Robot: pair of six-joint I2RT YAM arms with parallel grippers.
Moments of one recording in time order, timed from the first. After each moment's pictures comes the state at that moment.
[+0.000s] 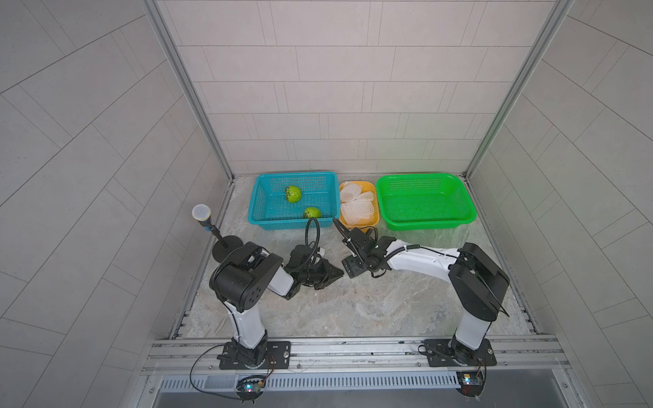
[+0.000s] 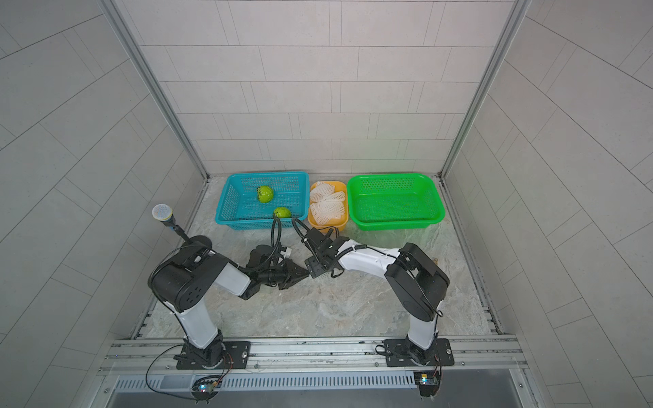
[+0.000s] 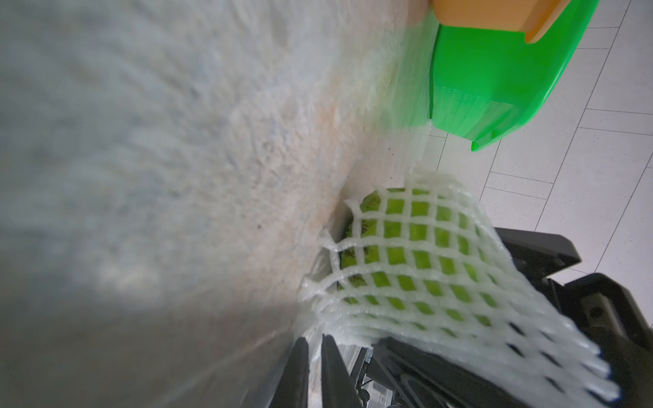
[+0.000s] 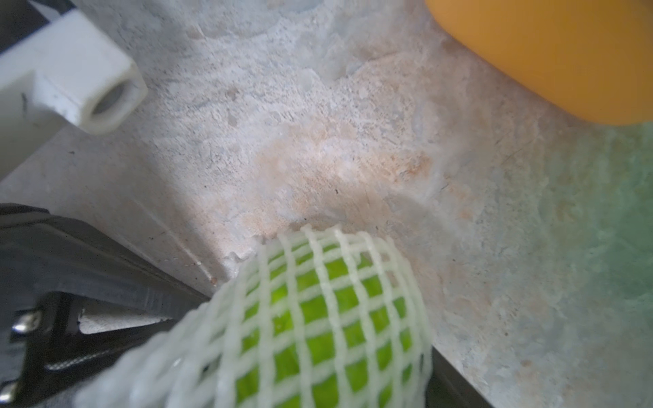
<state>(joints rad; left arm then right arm) -0.49 1.79 0.39 0.77 0.71 -1.18 0.83 1.79 1.15 -0.51 0.12 0.33</state>
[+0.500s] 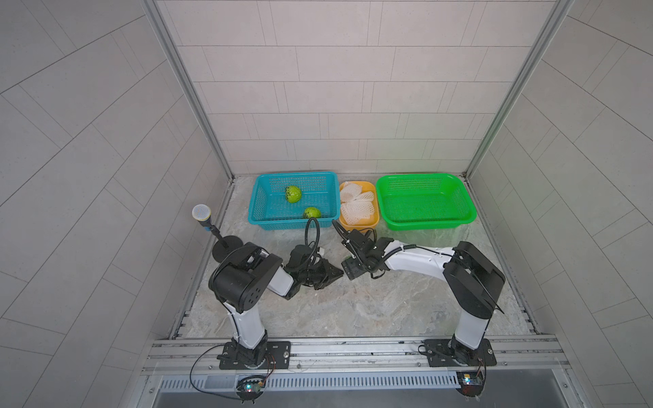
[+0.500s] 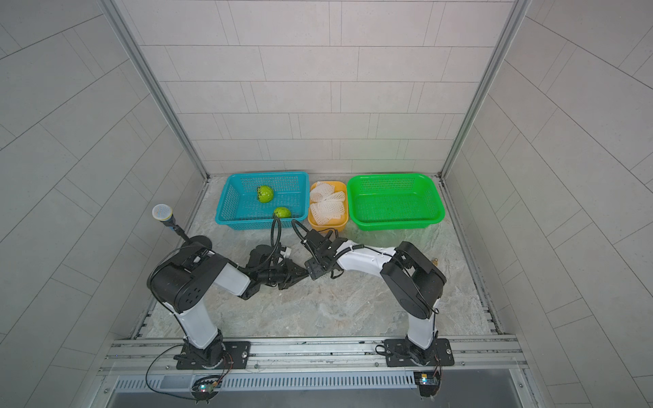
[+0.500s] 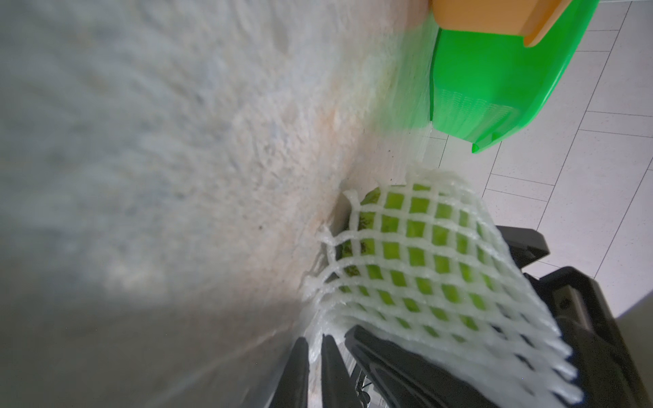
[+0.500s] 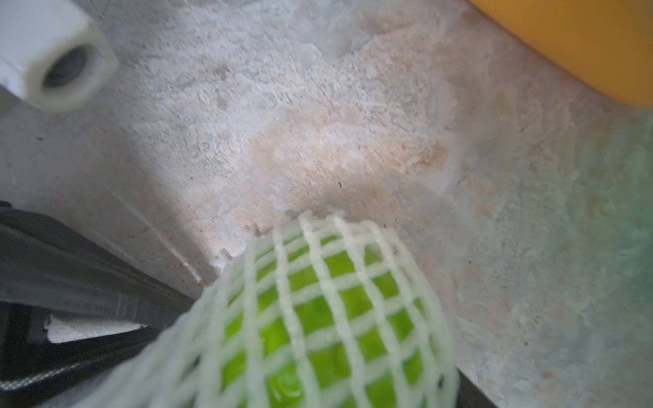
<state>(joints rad) -0.49 1.78 0.39 0.76 0.70 -1.18 0.82 1.82 1.15 -0.50 0.12 0.33</state>
